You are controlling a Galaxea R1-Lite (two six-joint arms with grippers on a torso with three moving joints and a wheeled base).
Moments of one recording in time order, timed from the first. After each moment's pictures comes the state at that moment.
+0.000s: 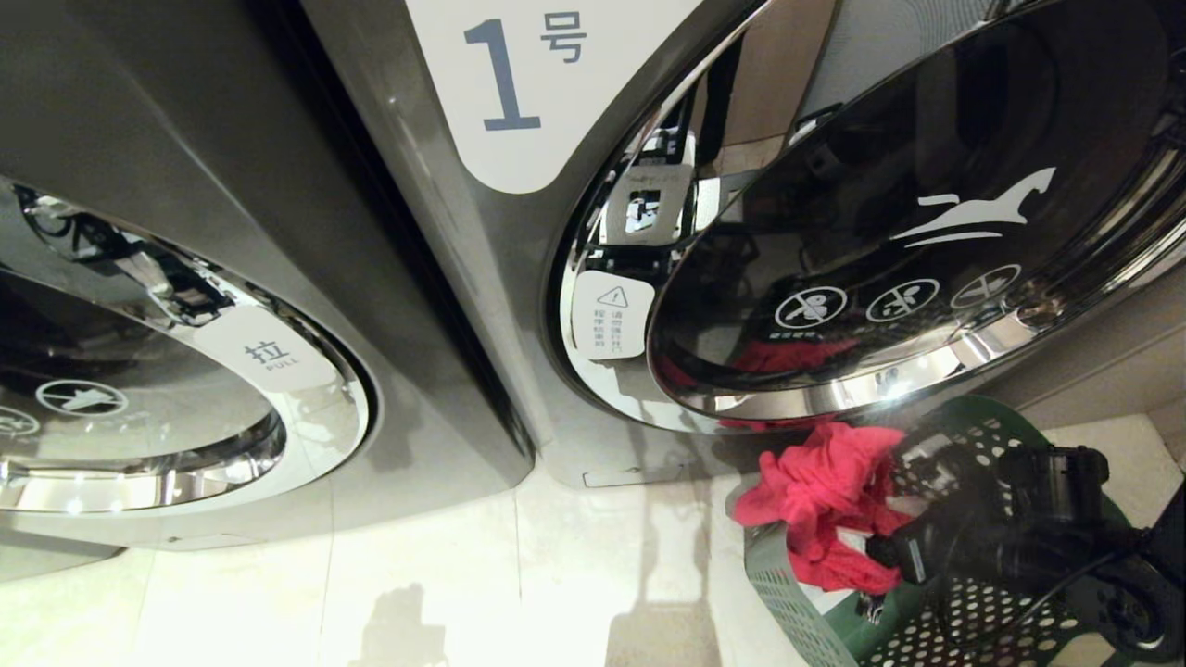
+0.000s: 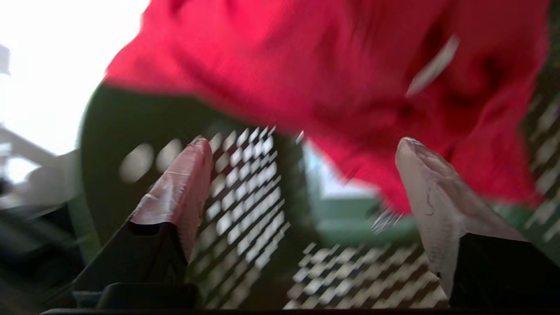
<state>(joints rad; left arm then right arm) 0.00 0.00 0.00 0.00 0.00 0.00 -0.02 2.04 -0.40 -1.05 0.37 -0.29</state>
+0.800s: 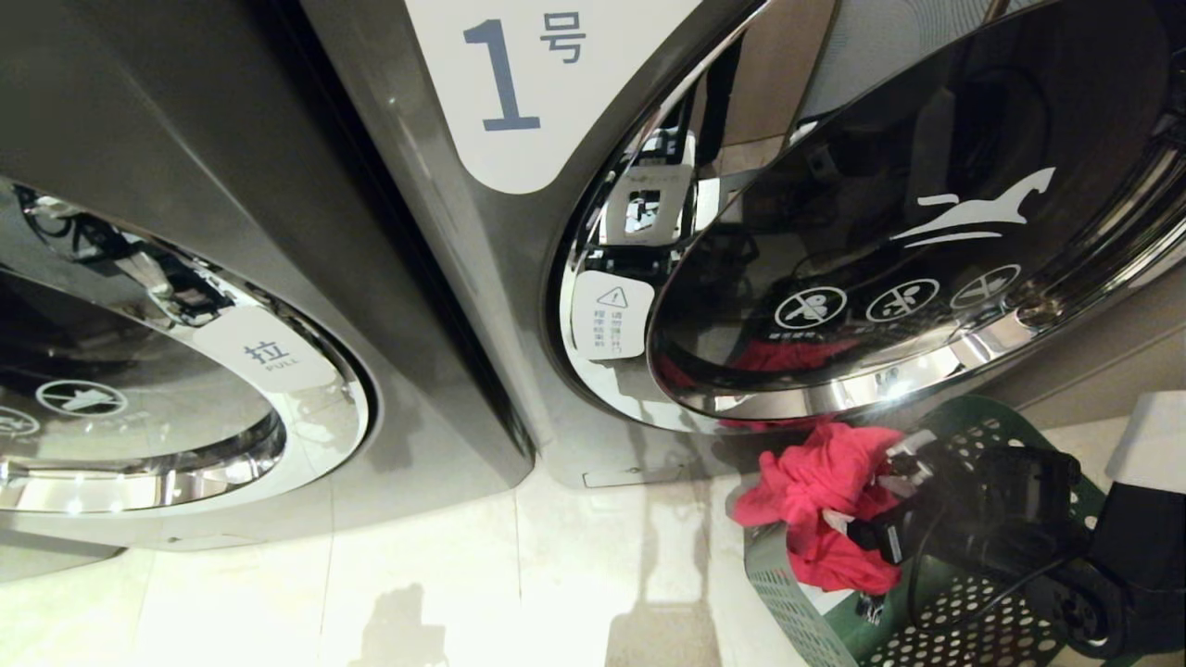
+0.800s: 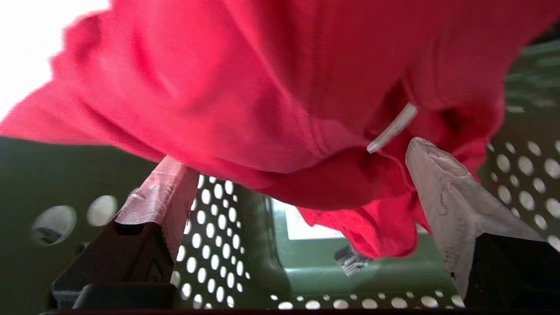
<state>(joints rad) 0.00 0.00 0.00 0.00 0.00 0.00 -0.02 2.19 -0.43 -1.28 0.32 -0.30</state>
